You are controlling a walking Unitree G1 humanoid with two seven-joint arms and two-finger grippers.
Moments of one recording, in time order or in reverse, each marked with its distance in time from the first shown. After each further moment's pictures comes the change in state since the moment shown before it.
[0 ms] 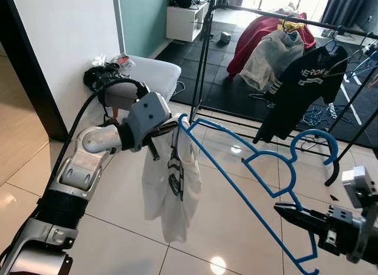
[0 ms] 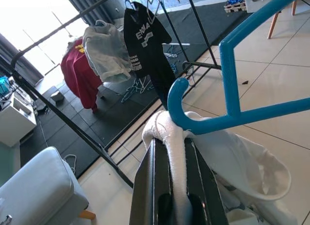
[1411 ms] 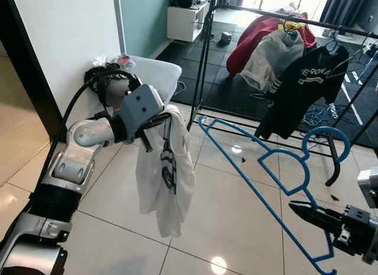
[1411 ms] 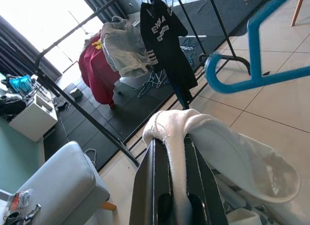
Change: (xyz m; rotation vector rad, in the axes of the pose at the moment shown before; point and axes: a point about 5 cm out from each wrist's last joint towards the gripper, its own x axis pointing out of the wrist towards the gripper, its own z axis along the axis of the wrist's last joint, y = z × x) left arm -0.007 0.017 0.000 0.067 0.032 0.055; right arm -0.016 0.005 0.012 -0.036 -0.036 -0.039
